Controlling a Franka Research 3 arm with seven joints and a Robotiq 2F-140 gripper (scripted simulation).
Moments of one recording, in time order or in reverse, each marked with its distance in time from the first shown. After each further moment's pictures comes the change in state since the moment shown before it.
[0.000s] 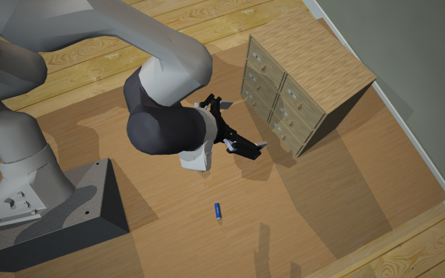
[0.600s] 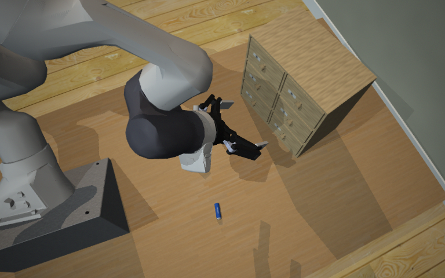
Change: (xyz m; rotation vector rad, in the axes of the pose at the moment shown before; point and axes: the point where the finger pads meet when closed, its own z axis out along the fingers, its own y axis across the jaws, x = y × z) arm 0.000 0.000 0.005 -0.002 -0.034 0.005
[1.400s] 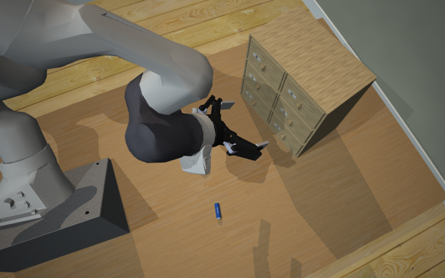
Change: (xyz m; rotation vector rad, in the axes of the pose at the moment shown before) arm 0.000 -0.001 0.004 0.000 -0.033 -0.008
